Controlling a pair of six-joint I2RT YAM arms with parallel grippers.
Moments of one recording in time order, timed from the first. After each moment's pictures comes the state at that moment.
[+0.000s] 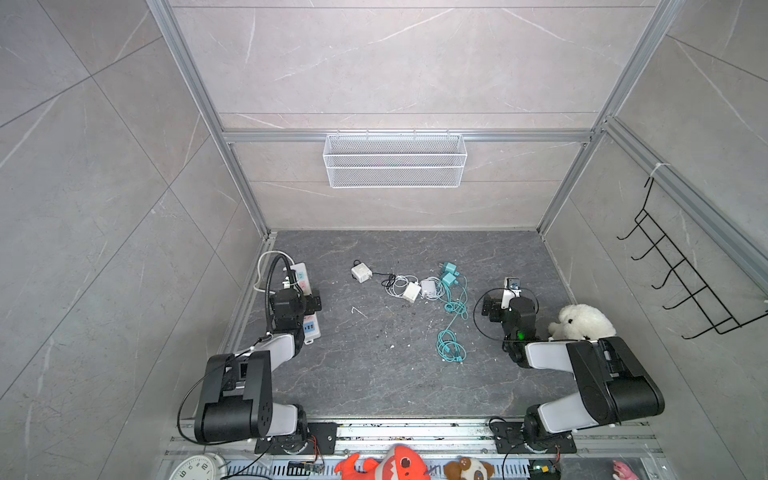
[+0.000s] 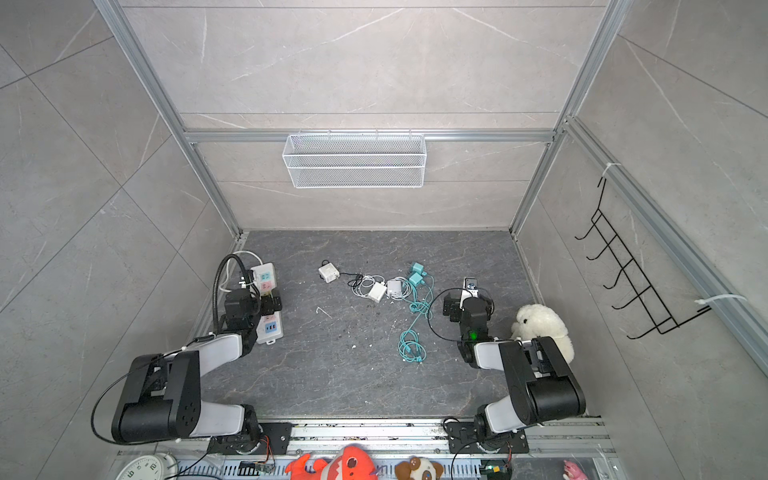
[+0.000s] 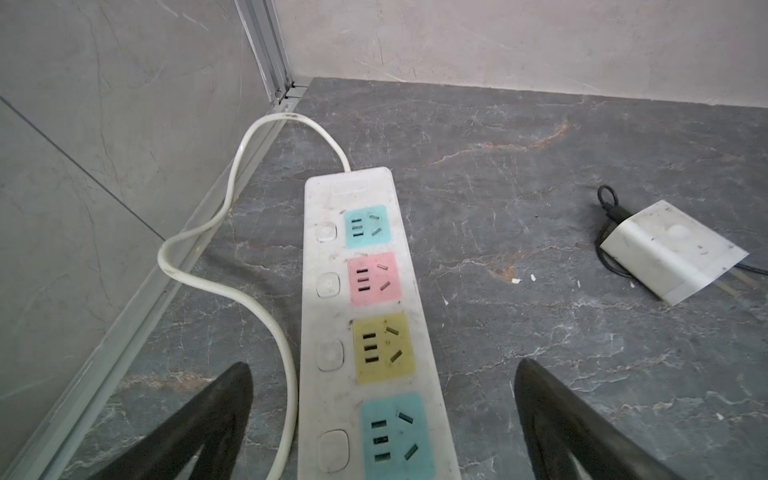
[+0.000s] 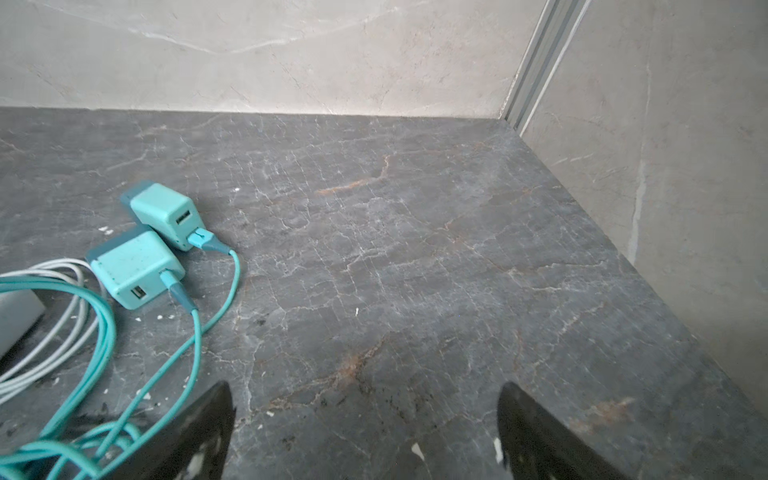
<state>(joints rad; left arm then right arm) 0.03 1.37 0.49 0.44 -0.12 -0.02 0.13 1.48 0.37 0.71 0.26 0.02</state>
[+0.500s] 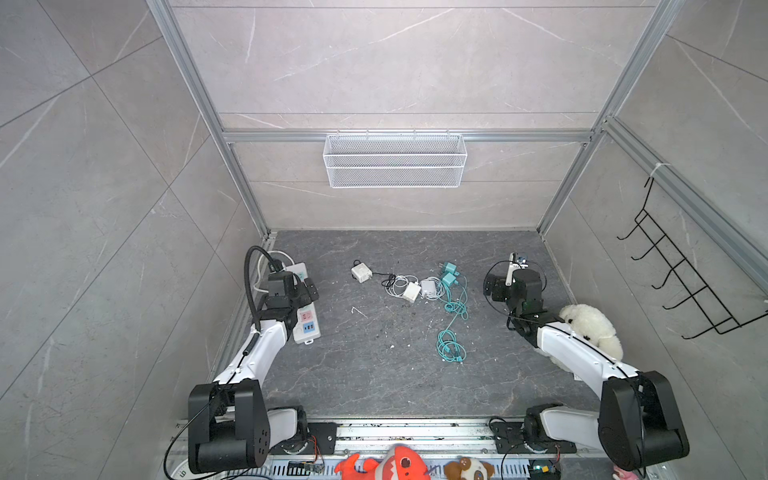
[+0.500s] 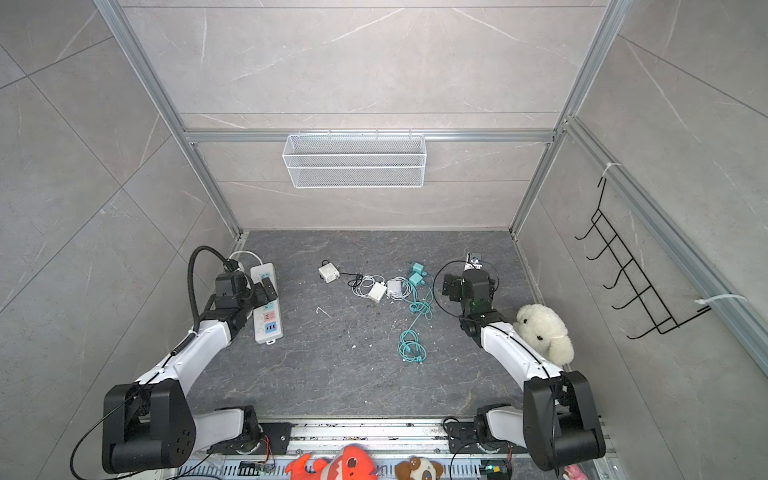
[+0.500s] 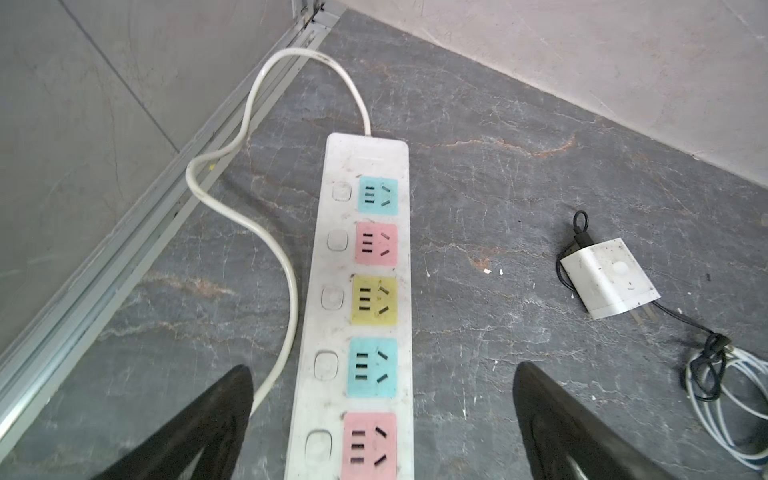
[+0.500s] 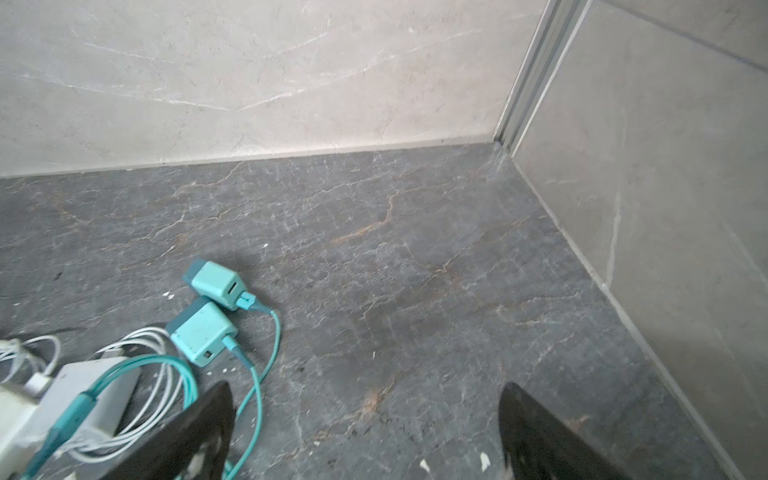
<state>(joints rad) 0.03 1.26 0.77 -0.22 -0.13 -0.34 0.17 1.28 0.72 0.07 0.26 0.13</state>
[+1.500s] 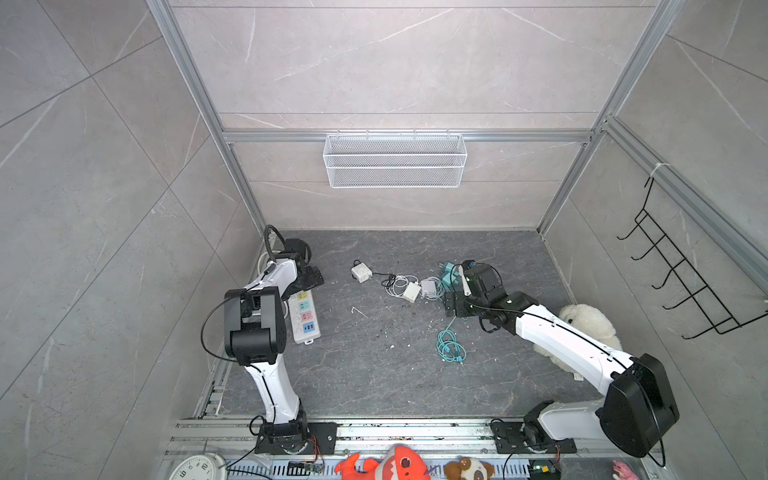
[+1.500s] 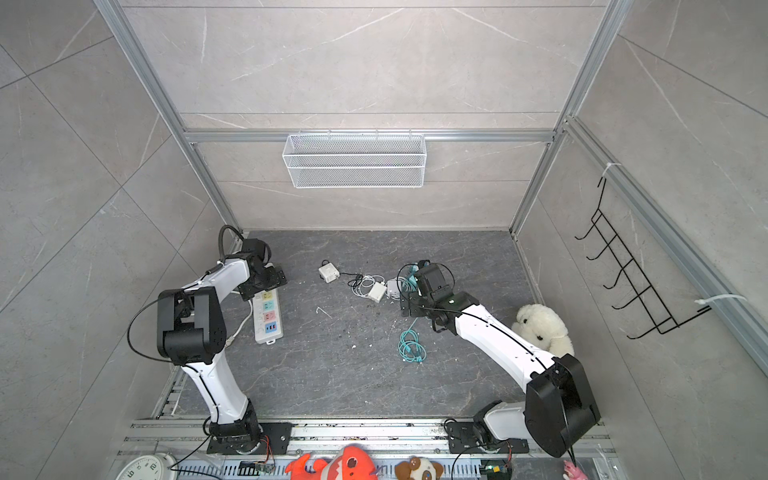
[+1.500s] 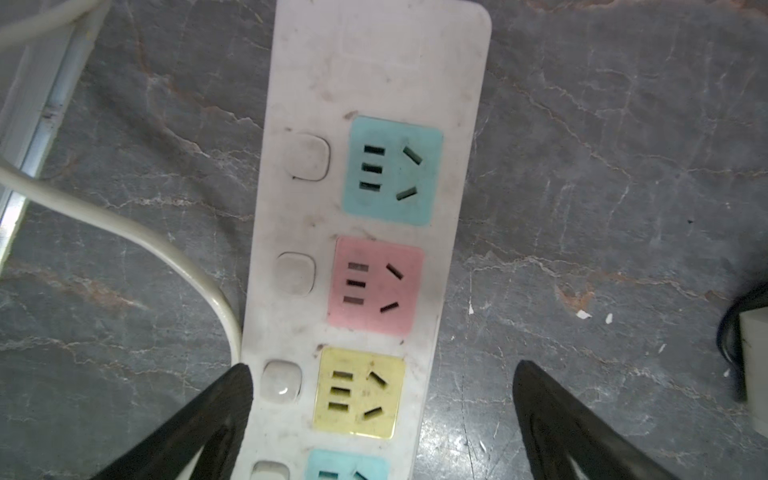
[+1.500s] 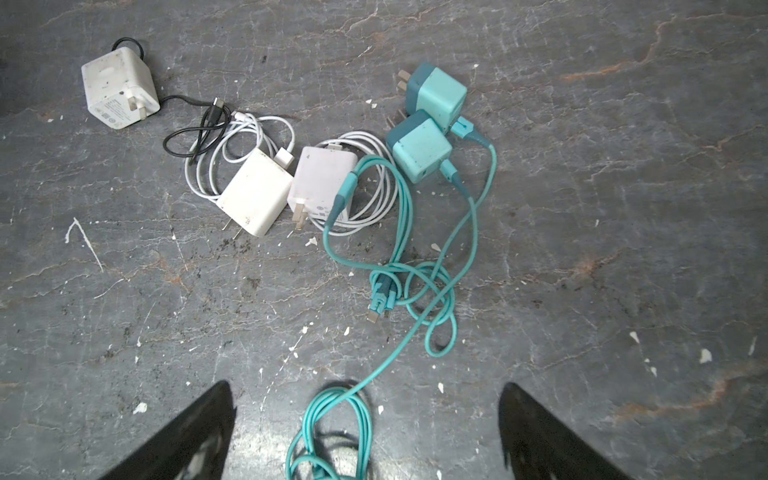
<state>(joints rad) 0.04 1.93 1.41 -0.69 -0.13 -0.38 0.53 1.37 0.98 -0.50 0.14 0.32</state>
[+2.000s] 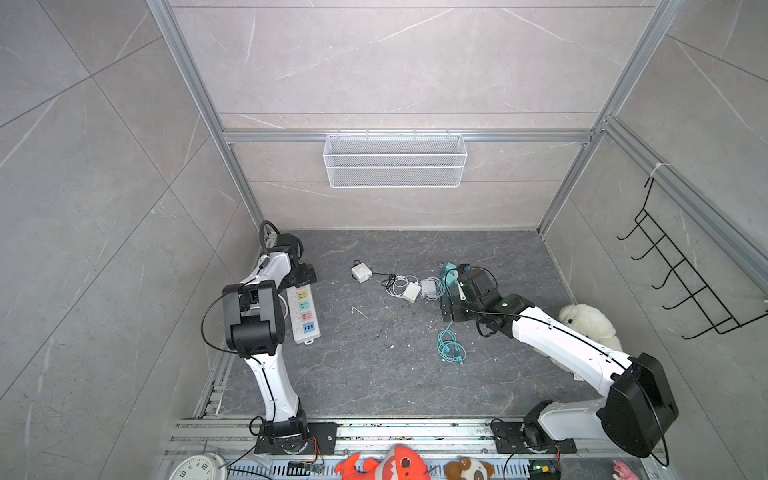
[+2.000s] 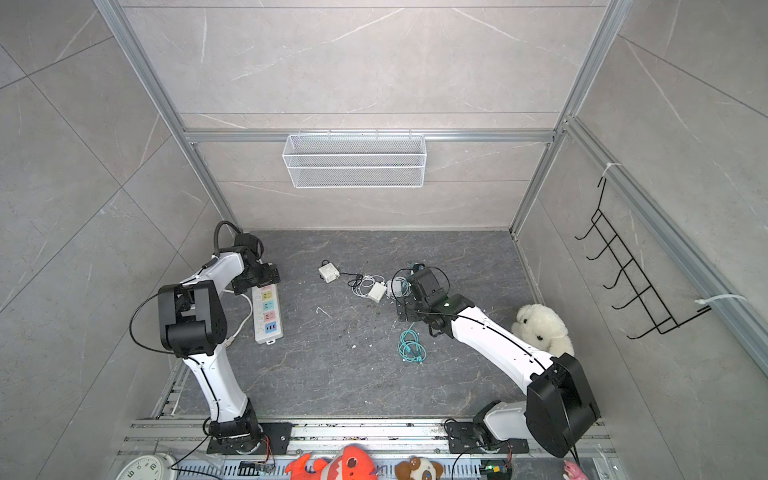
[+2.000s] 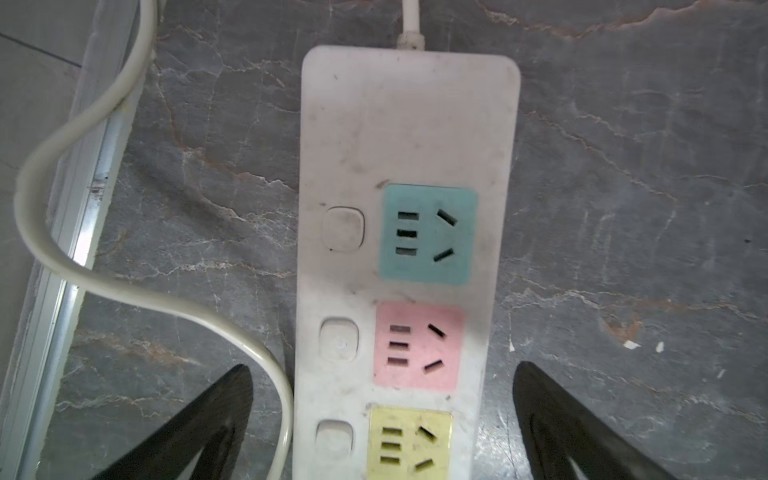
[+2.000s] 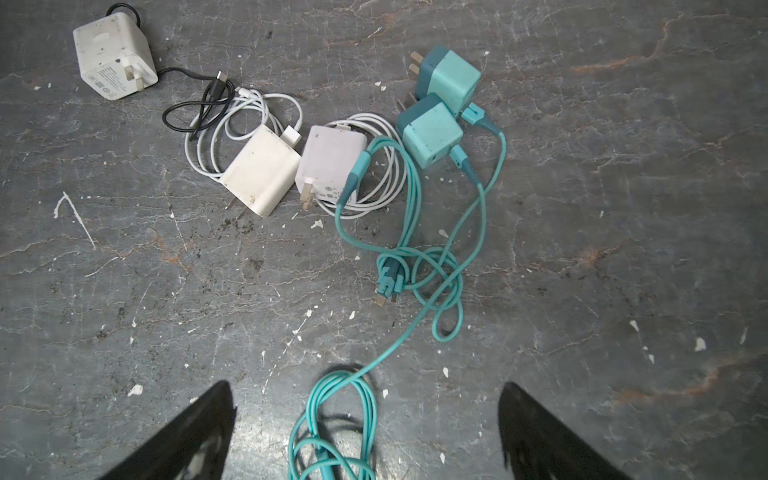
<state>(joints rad) 0.10 2.01 1.52 -0.75 -0.10 -0.23 0.58 1.37 0.98 -0.53 0.19 0.32</state>
